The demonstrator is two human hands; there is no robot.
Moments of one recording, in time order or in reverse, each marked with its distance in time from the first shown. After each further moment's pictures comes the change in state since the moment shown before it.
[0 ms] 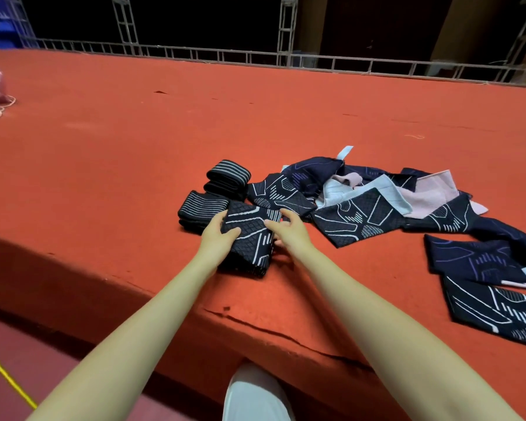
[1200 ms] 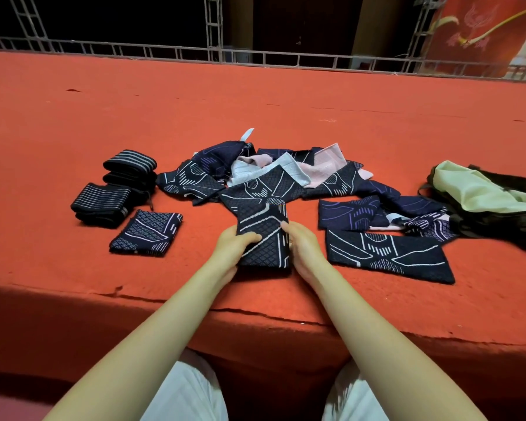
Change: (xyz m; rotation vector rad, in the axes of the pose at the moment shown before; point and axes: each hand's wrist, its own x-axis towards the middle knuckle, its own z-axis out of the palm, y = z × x) left_hand -0.112 0.034 0.196 -0.341 -0.350 -0.183; right_hand -0.112 0.044 -0.196 0.352 0.202 0.004
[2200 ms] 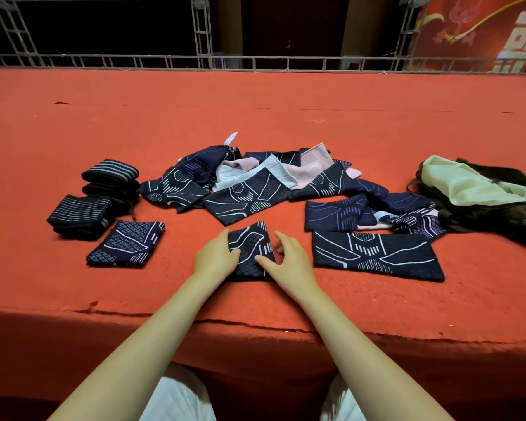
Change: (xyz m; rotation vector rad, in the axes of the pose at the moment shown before) left_hand 0.030 -0.021 -0.004 1.202 0.127 0.157; right_hand -0.013 0.027 -0.031 -1.018 0.098 -0.362
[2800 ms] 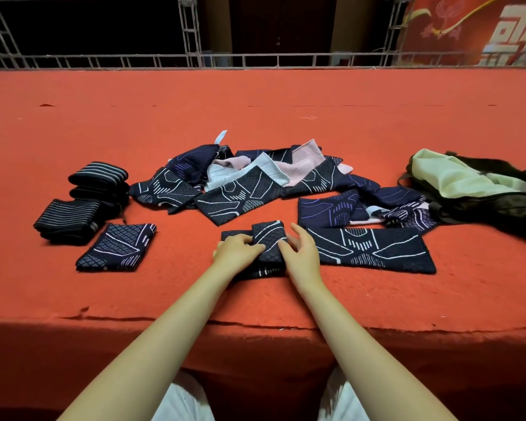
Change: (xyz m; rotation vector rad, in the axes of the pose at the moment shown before) left_hand 0.005 0.039 0.015 -0.174 -0.184 -0.097; right_hand 0.006 0.010 -0.008 0.616 0.188 0.139
